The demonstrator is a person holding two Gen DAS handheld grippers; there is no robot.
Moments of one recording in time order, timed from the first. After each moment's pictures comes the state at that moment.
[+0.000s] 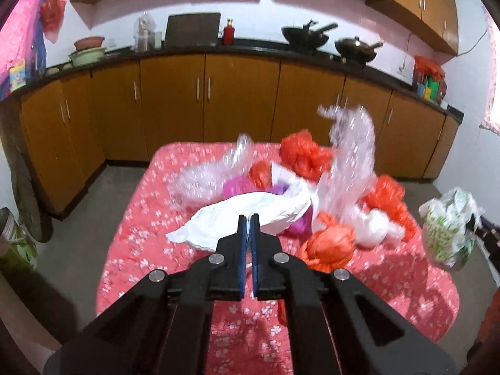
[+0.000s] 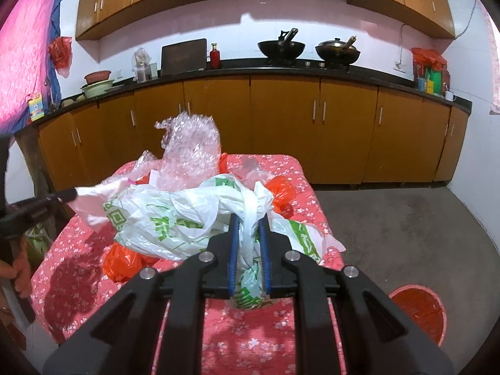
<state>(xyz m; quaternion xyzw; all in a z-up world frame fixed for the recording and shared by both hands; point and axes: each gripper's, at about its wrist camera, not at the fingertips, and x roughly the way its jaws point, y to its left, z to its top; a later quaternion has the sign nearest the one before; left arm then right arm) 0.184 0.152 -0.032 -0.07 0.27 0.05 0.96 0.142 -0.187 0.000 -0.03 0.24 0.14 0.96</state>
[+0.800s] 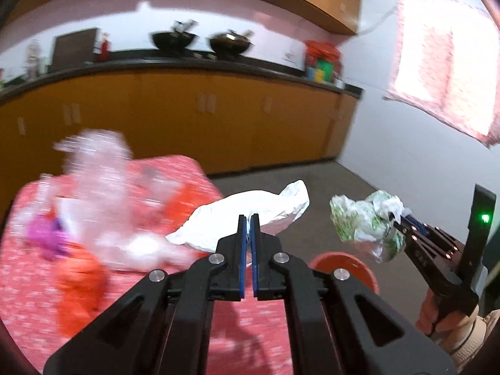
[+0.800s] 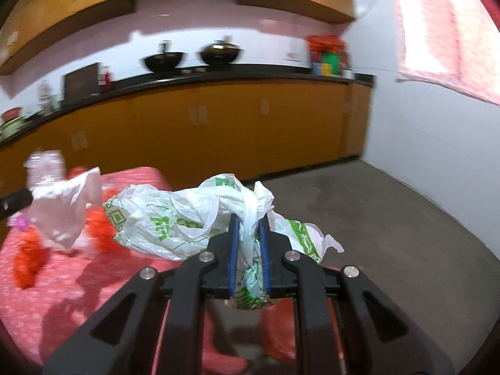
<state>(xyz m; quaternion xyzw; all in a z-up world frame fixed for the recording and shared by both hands) 0.215 -0.095 -0.004 -0.04 0.26 -0.20 0.94 0.136 -0.400 -0.010 0.03 0.23 -0.10 0.97</state>
